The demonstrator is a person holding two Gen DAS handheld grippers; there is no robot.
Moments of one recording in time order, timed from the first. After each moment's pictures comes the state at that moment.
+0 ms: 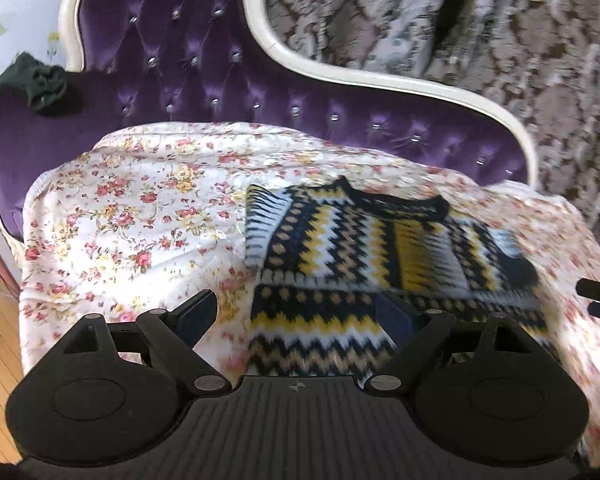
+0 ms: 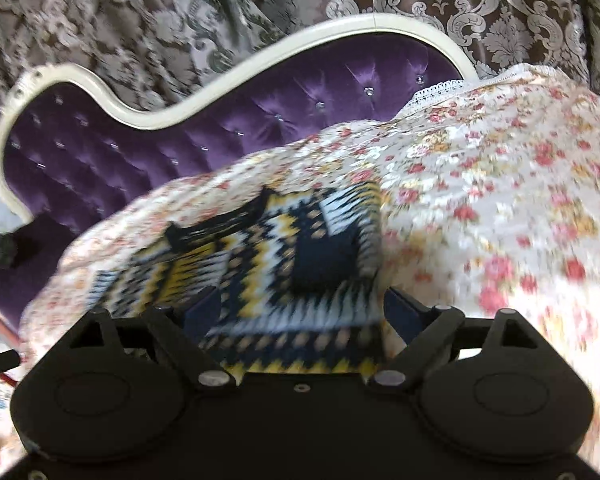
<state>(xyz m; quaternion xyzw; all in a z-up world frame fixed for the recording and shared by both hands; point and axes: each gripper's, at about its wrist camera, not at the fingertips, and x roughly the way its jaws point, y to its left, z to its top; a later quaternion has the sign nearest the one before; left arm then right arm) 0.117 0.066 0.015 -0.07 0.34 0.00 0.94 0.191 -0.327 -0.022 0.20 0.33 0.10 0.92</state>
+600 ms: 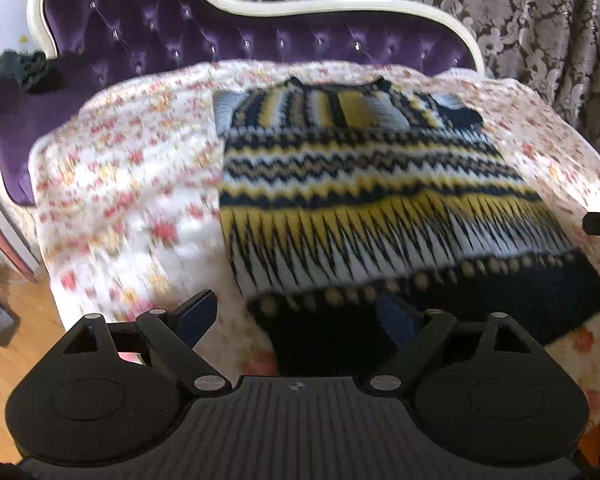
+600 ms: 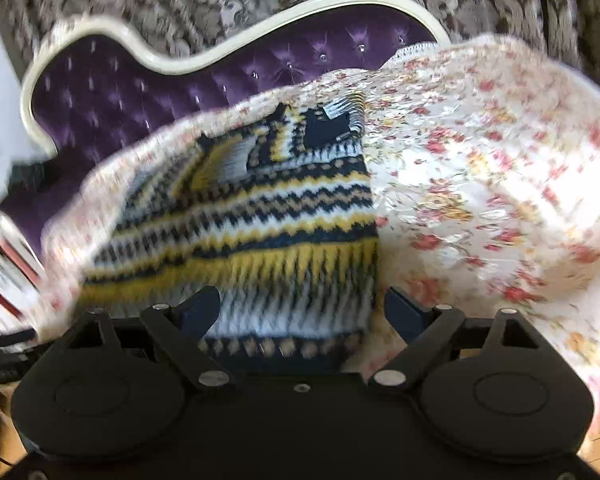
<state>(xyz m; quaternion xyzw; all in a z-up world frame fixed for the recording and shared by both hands) -0.008 0.029 -0.036 0.01 0.41 -0.04 0.91 0.026 -0.307 -0.022 0.14 0.38 0.08 0.91</state>
